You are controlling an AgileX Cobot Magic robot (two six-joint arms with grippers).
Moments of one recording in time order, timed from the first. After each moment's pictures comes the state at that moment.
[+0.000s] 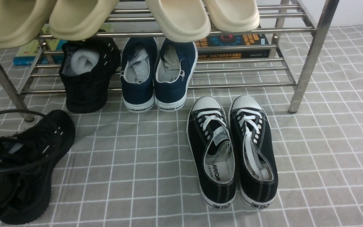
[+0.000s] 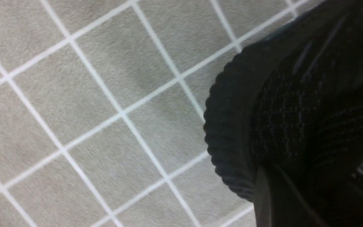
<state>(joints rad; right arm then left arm) 0.04 -0.01 0.01 -0.01 0.39 0.03 -0.02 1.29 -0.65 0.19 0.72 -1.19</state>
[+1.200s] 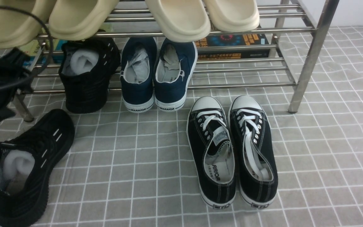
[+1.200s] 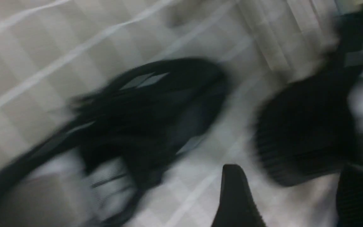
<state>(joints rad) 0.04 -0.01 0.01 -0.01 0.39 0.03 -0.02 1.33 -1.02 0.11 0.51 -1.03</state>
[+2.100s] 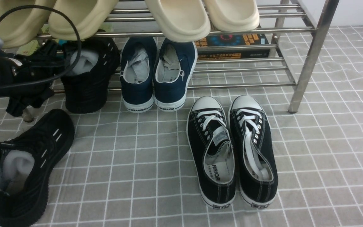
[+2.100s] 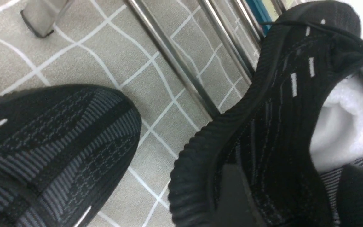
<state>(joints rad) 0.04 -0.01 0.01 -0.01 0.39 0.03 -0.03 1.57 -1.03 -0.20 0.15 -0.75</state>
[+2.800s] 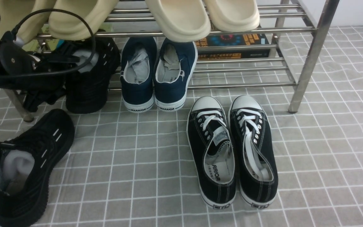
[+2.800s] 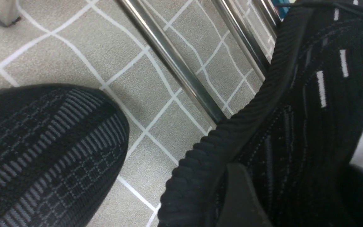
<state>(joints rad) 0.04 -0.01 0.01 -0.01 0.39 0.03 -0.05 1.71 -1.15 -0.21 0.20 -0.75</state>
